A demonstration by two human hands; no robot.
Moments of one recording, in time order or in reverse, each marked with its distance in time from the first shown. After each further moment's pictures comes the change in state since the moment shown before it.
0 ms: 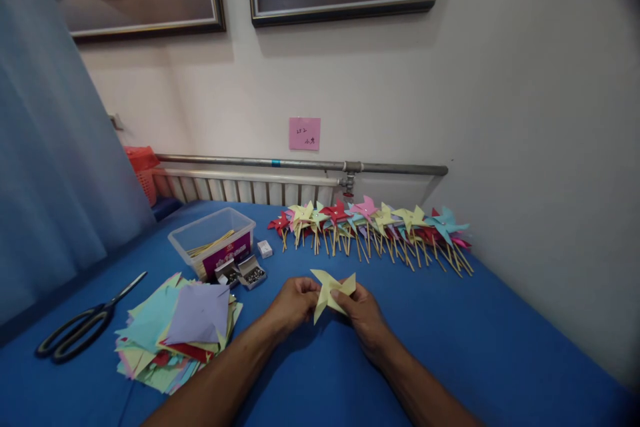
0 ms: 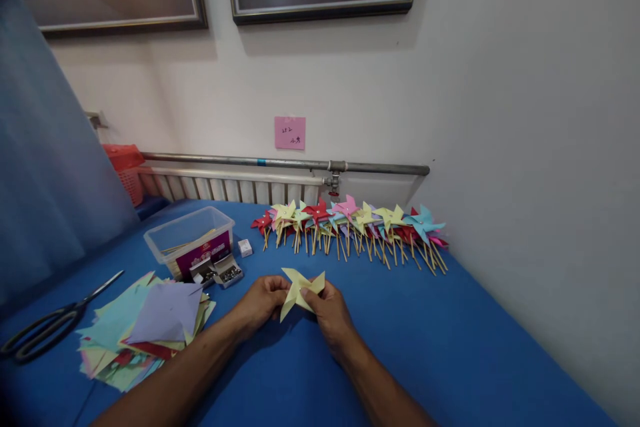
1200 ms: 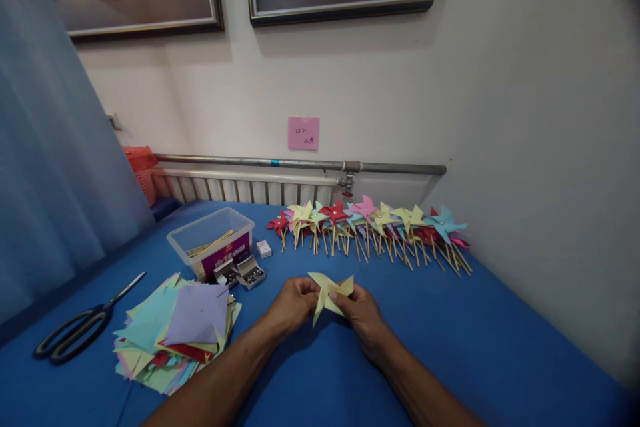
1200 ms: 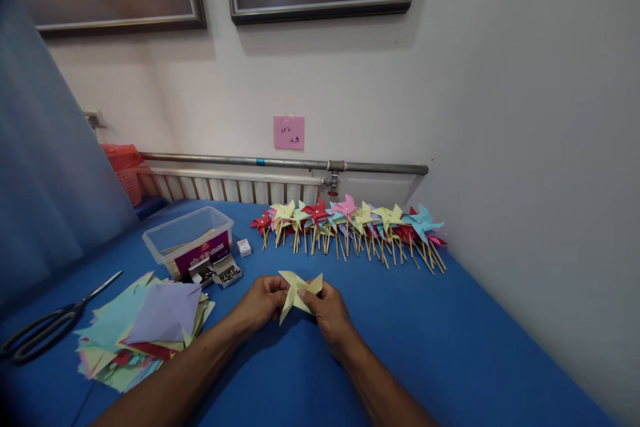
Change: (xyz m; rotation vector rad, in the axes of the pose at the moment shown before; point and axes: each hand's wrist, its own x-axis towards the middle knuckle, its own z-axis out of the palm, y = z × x) left_hand 0.002 -0.005 0.000 0.022 0.002 0.032; right_hand -0.003 -0.003 0.001 -0.038 -0.003 0.013
